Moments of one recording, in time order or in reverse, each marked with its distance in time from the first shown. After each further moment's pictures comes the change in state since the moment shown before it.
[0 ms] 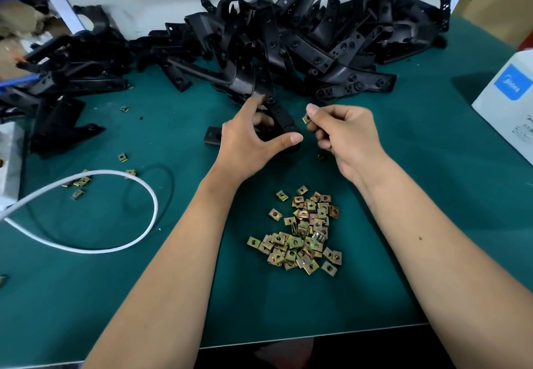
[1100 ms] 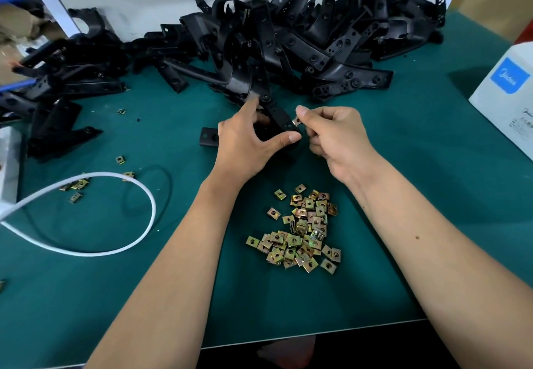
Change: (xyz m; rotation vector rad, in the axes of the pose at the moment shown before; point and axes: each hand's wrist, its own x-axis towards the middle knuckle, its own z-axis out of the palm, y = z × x) left_hand -0.003 0.007 0.000 0.079 -0.006 0.035; right_hand -0.008 -0.002 0.012 0.033 -0.010 0.056
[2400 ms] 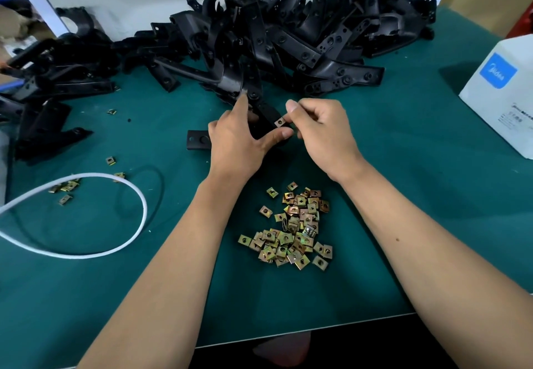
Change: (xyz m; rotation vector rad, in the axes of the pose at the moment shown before) left_hand 0.000 0.004 0.007 0.152 0.106 -0.044; right_hand -0.005 0.000 -0.002 -0.460 -0.038 -0.450
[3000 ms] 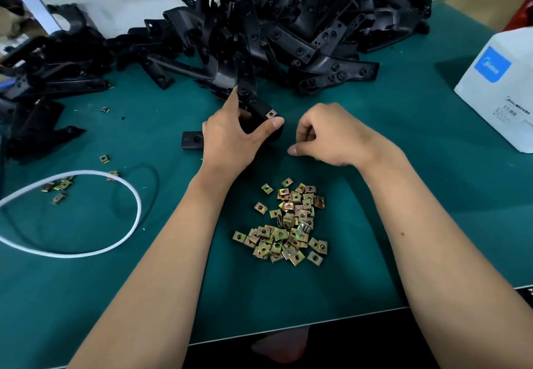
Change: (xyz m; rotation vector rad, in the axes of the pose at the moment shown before) left_hand 0.002 -0.002 -0.001 -0.061 -0.039 -0.008; right_hand 0.010 -0.004 -0.034 -0.678 -0.470 0.094
